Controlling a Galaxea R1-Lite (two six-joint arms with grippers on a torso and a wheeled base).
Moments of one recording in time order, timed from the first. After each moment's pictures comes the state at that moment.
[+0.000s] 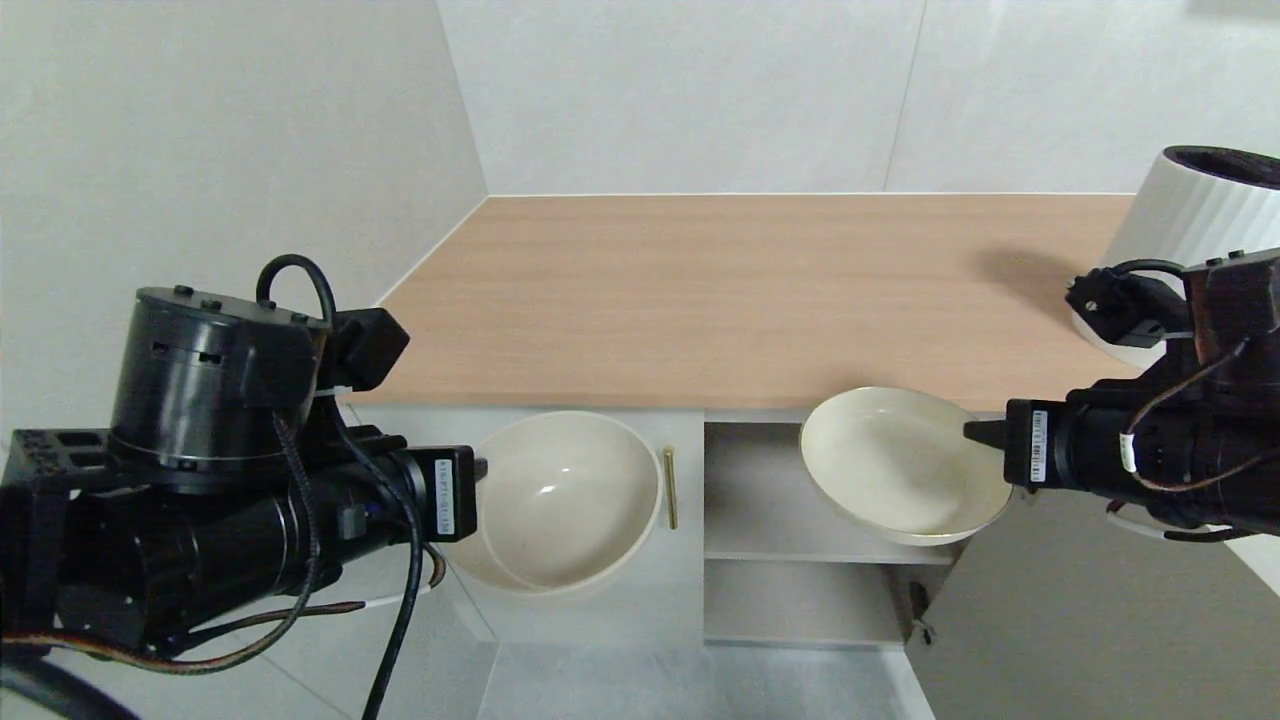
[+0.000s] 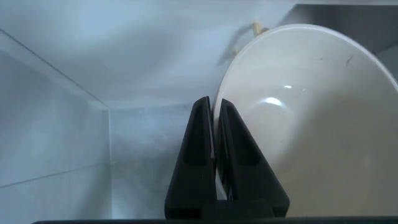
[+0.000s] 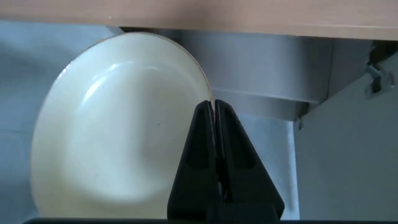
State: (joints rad) left arm -0.56 1.45 -0.83 -0.06 0.26 -0.35; right arm 0.48 1.44 -0.88 -0.09 -0.17 0.31
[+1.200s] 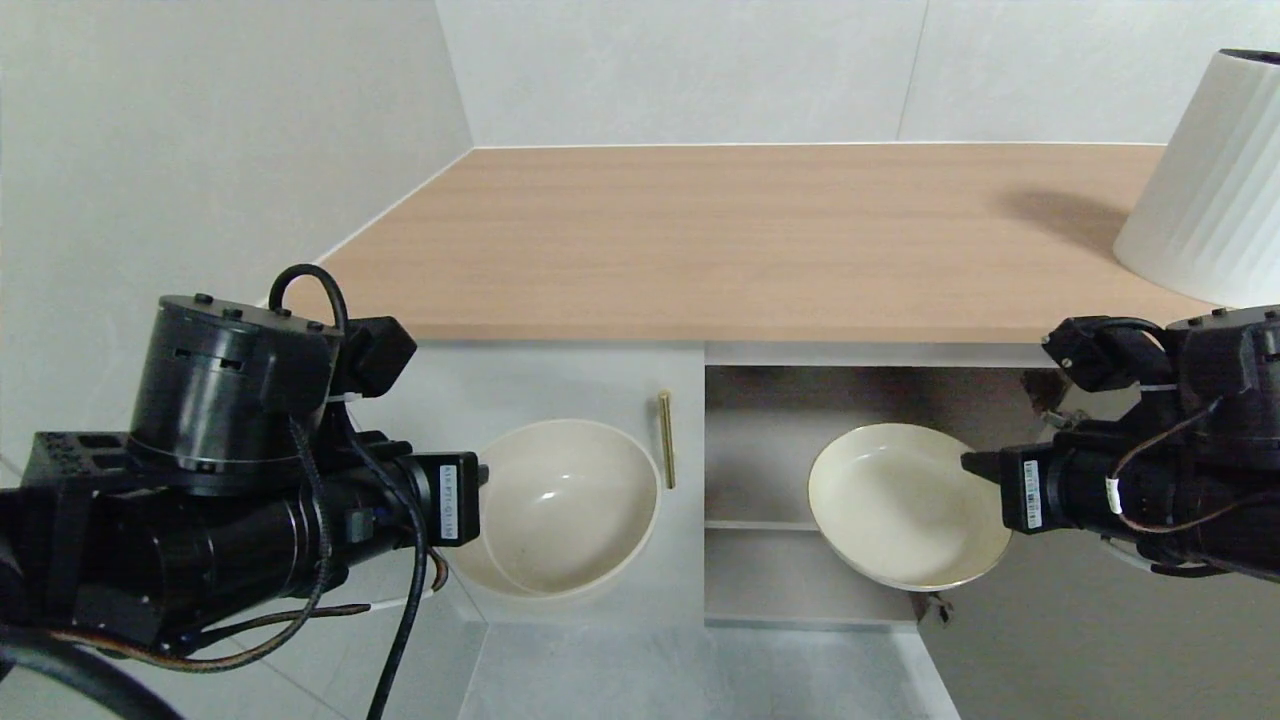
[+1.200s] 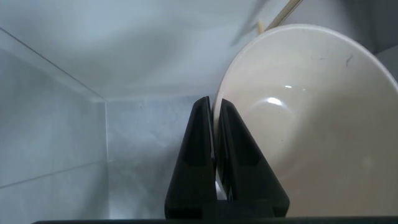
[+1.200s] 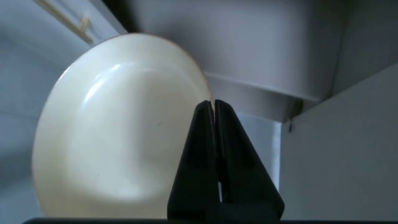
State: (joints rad) left arm -0.56 1.46 -0.83 -0.06 0.26 -0.35; right arm 0.46 1.45 -0.73 -0.25 -0.14 0.16
